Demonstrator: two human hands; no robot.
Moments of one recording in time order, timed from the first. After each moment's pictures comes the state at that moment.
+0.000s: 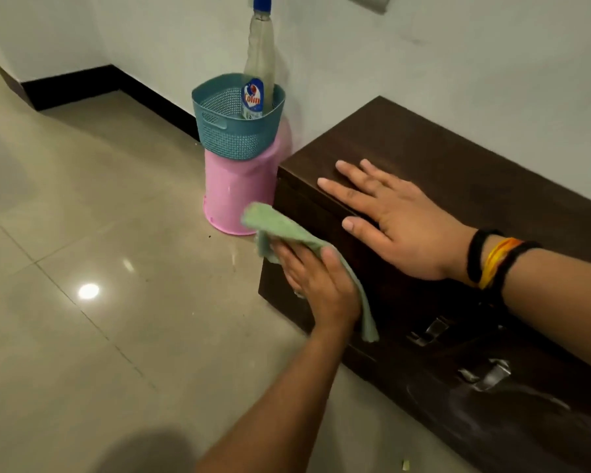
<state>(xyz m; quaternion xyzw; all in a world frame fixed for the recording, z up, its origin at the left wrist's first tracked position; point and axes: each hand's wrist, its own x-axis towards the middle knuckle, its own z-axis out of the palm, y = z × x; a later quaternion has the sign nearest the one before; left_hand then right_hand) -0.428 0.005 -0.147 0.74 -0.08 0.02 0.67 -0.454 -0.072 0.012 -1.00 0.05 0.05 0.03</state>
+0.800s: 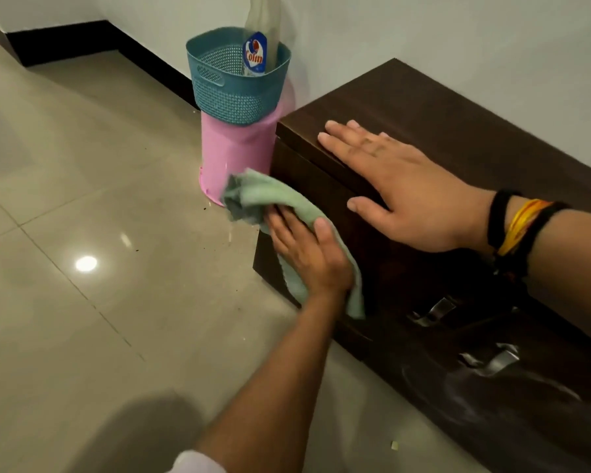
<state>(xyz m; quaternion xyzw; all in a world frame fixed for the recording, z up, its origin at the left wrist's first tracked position) -0.414 -0.014 -0.184 0.75 -0.04 0.03 0.66 -0.444 -0.073 0.008 -1.00 -0.03 0.05 0.01</state>
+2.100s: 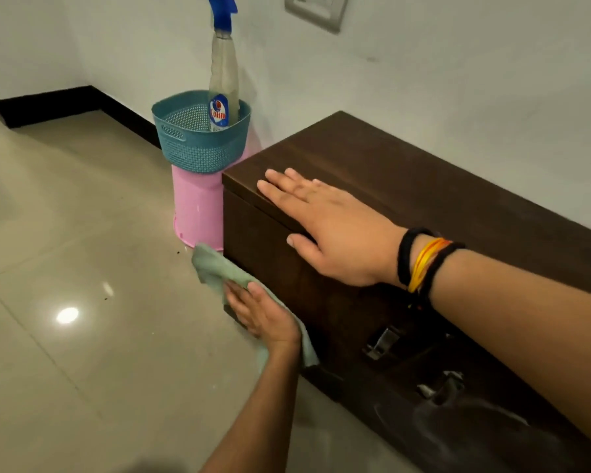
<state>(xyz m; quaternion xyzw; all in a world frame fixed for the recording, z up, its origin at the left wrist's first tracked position) -0.421 -0.011 -0.217 0.72 0.14 -0.06 0.68 -0.445 -0.068 0.009 -1.00 -0.03 0.04 0.01</state>
